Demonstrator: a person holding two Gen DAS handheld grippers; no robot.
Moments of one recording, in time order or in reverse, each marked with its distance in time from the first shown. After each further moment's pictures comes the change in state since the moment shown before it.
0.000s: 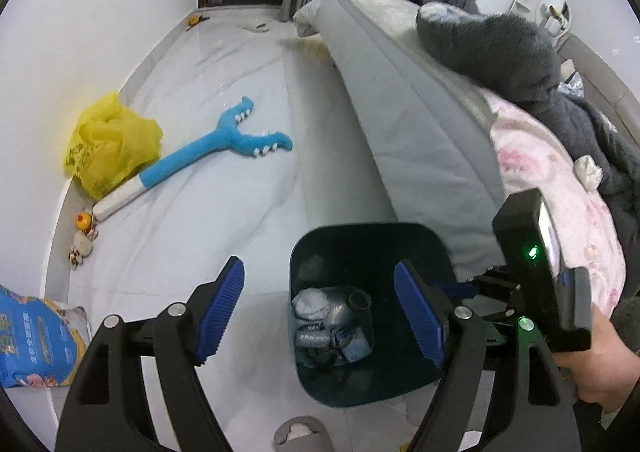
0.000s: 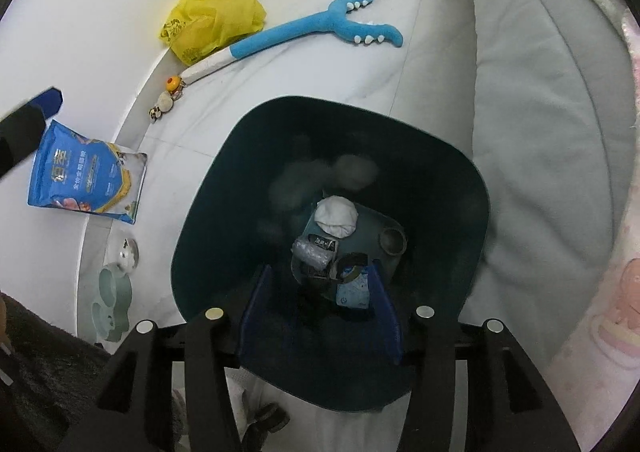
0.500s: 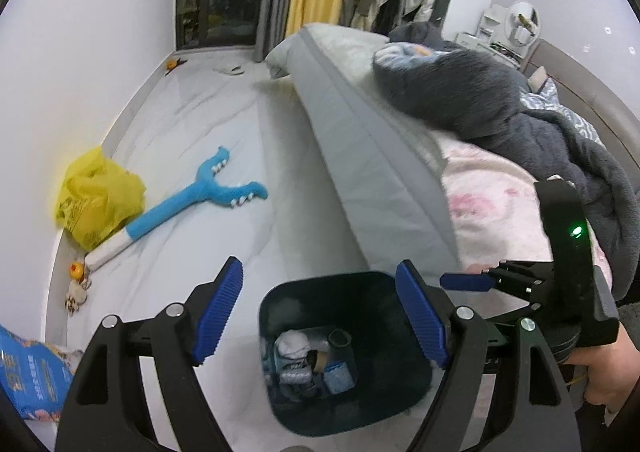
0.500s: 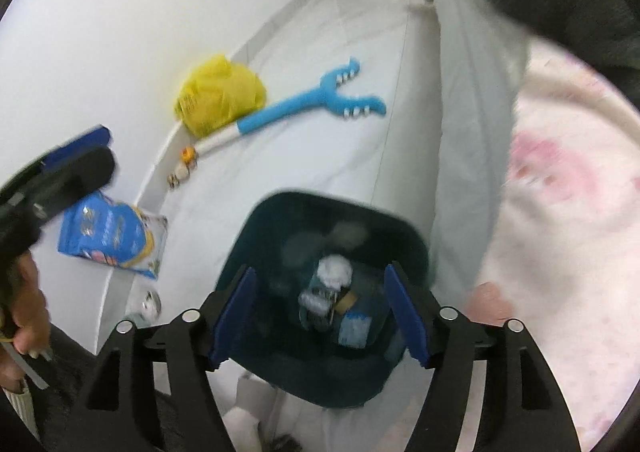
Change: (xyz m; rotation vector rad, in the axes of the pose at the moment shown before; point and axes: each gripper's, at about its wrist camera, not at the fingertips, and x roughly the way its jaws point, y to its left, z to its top) left arm -0.028 -0.048 0.035 0.083 -0.120 -0.047; right arm -0.097 -0.024 0.007 0.054 -0.255 0.043
